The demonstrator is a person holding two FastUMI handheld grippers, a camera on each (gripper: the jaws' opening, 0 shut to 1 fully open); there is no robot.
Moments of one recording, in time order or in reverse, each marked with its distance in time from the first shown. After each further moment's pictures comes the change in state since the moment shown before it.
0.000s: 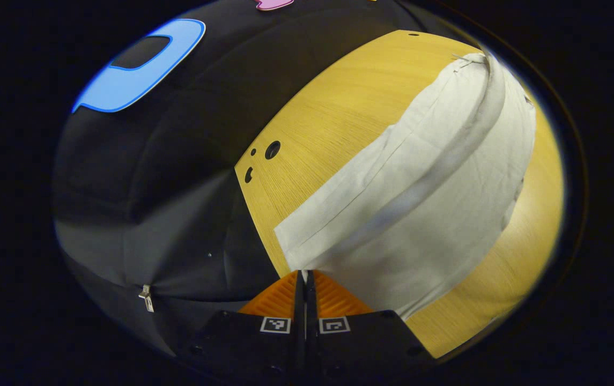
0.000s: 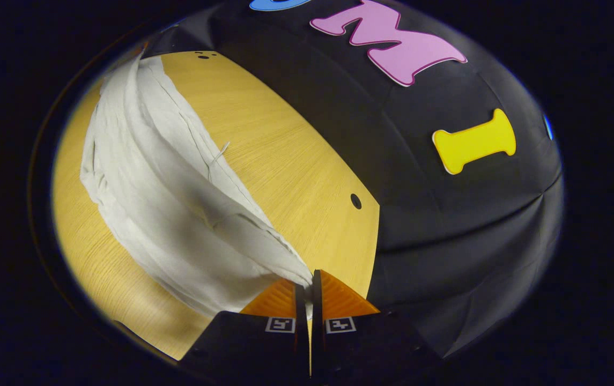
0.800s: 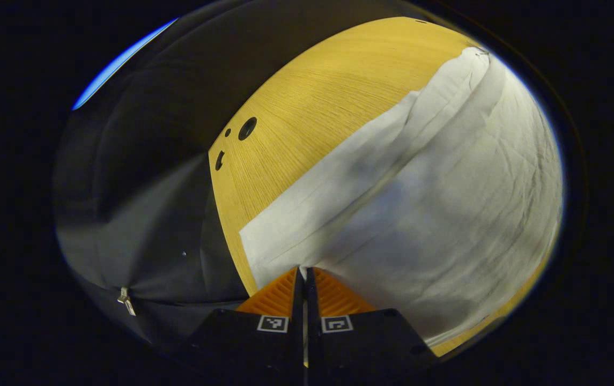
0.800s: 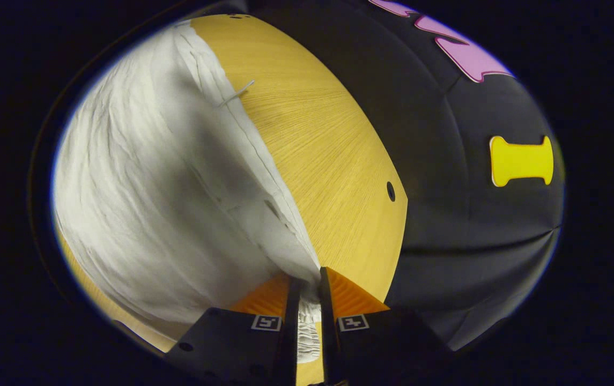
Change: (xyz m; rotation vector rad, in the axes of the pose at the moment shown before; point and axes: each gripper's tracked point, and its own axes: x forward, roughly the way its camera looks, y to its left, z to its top) left arm 0.073 -0.020 -0.002 0.037 0.083 0.009; right arm 0.073 0.036 -0.020 -0.207 0.150 0.015
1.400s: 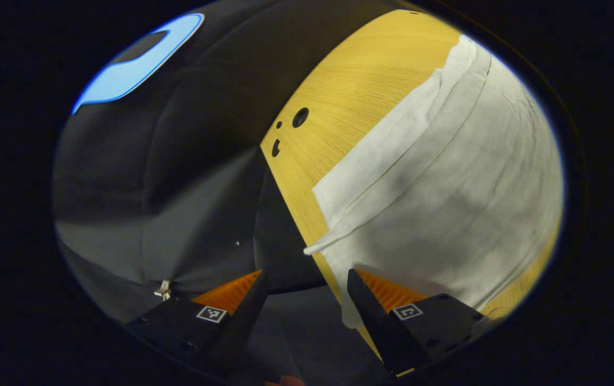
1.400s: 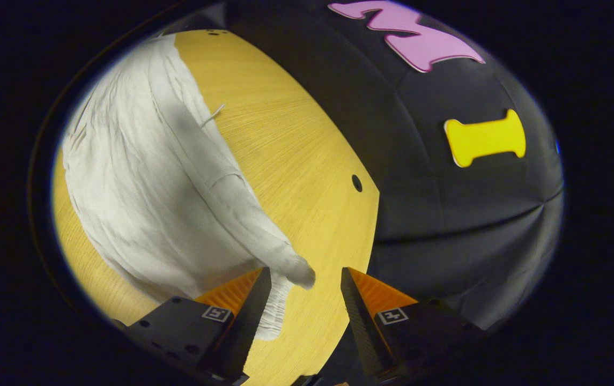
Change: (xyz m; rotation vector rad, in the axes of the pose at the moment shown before) left arm -0.038 0.063 -0.063 -0.058 -0.029 0.193; right arm -0.064 -0.051 -0.045 0.243 -0.080 -0.072
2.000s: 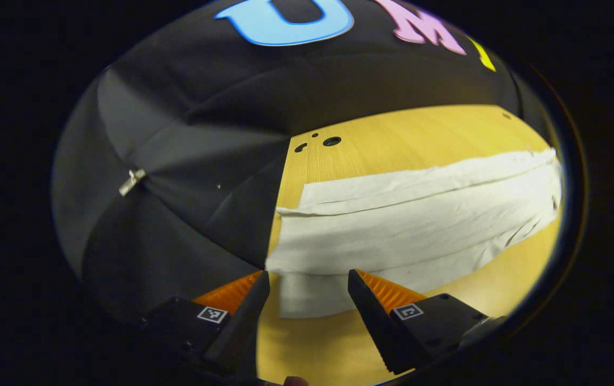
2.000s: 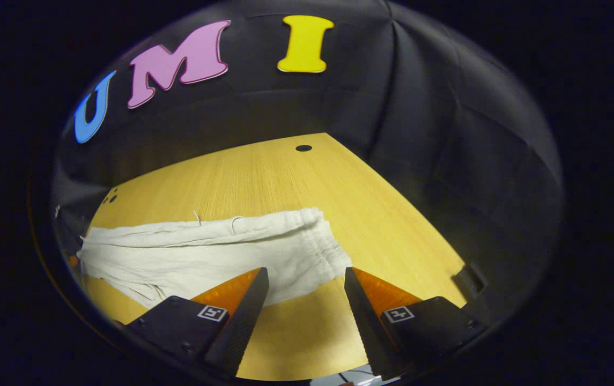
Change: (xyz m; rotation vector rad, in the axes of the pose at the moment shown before) left arm -0.102 -0.076 0.001 -0.767 -0.091 -0.189; right arm -0.069 0.059 -0.028 1.134 0.040 0.076
